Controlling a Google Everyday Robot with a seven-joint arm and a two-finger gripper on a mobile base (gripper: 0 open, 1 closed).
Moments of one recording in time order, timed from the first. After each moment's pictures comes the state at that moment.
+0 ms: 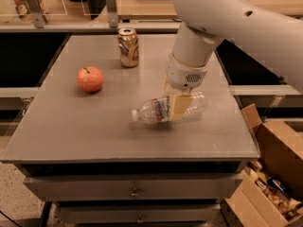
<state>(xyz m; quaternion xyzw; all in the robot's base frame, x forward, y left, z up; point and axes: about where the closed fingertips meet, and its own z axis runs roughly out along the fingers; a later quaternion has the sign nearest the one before) 0.515 -0.060 0.837 -0.78 0.62 0.07 0.08</state>
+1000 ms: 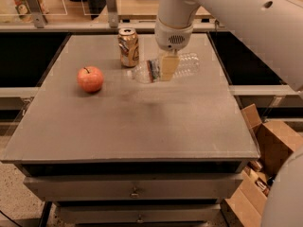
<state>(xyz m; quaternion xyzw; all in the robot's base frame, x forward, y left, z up) 0.615 -0.045 0.890 -0.74 0.66 -0.03 0.11</state>
